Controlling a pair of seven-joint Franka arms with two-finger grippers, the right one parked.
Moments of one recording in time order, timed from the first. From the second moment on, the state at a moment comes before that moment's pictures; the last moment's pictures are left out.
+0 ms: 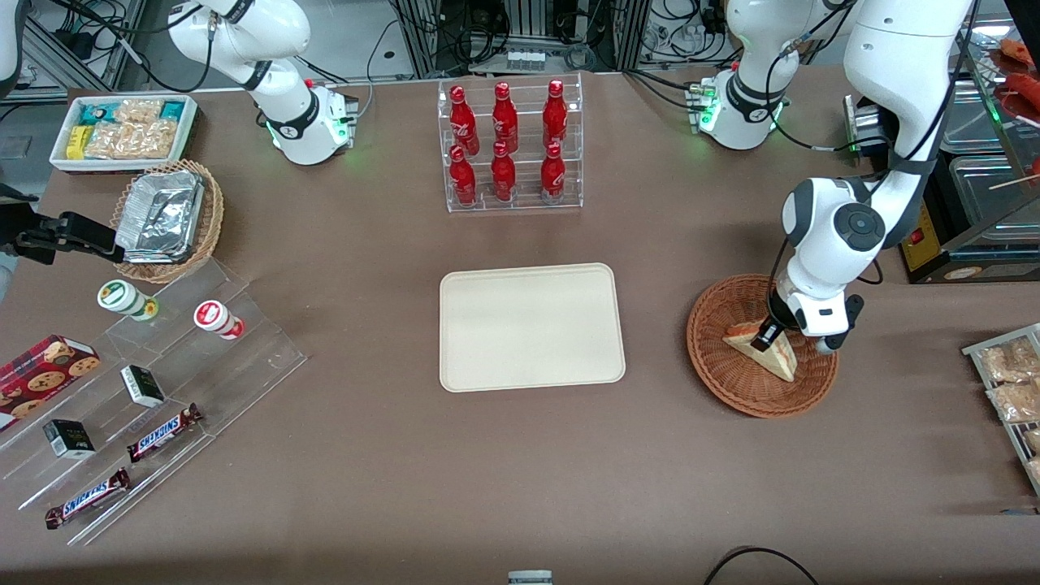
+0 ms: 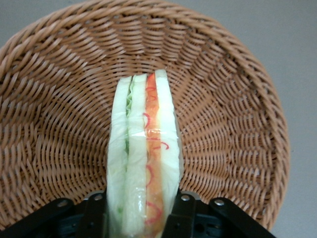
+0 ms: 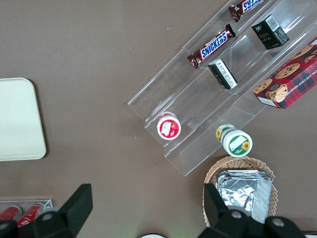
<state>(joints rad) -0.01 0.27 -0.10 -2.32 0.04 2.76 -1.02</state>
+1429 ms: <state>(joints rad) -0.64 0.47 -0.15 -1.64 0.10 2.07 -1.04</state>
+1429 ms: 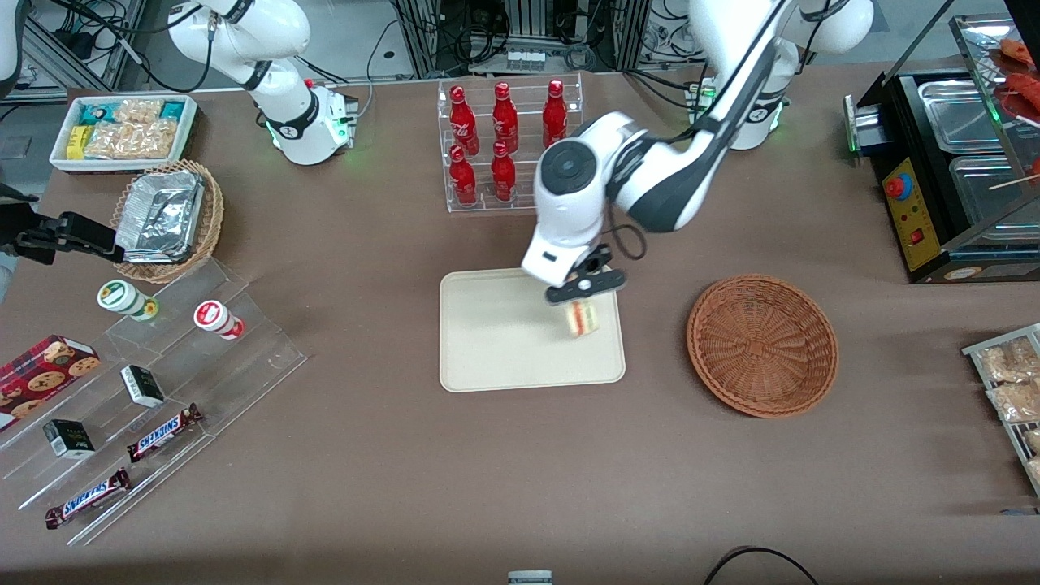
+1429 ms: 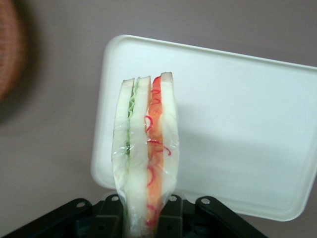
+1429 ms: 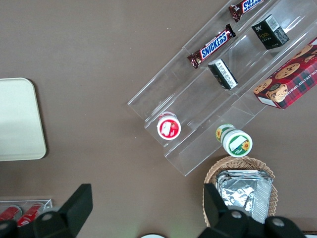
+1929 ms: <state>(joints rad) -0.70 0.70 -0.15 -1.57 0.16 2.28 -1.01</state>
